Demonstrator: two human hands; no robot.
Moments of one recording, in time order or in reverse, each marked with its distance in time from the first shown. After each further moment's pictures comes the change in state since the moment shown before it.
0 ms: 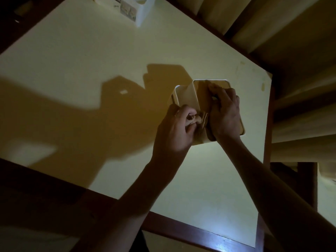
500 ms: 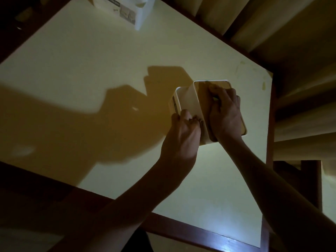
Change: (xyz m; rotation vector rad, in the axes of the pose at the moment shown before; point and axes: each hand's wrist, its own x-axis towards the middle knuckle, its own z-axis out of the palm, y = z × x) left_hand -0.004 0.010 0.000 0.285 -0.214 0.123; right_hand 0.000 0.002 0.000 -0.027 0.008 0.023
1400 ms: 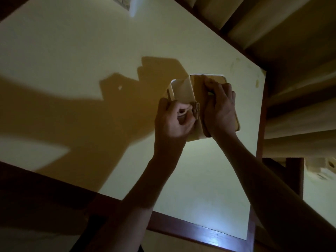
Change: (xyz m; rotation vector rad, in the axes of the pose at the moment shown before) left_hand 0.010 -0.020 0.028 -0.485 0.477 -0.116; right_hand 0.000 -0.002 0.002 -0.027 -0.008 -0.029
